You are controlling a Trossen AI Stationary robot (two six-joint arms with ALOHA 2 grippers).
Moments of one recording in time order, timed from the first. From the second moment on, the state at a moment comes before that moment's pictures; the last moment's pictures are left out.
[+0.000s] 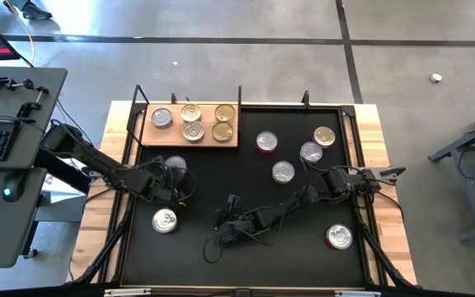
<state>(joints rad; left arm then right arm) -0.40 1.26 0.48 -0.63 -0.78 -0.78 0.37 2.35 1.56 0.05 0.55 0.36</state>
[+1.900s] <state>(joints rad) -0.87 1.27 0.55 -0.03 -0.40 -0.19 0.39 2.26 1.56 -0.06 0.32 0.20</state>
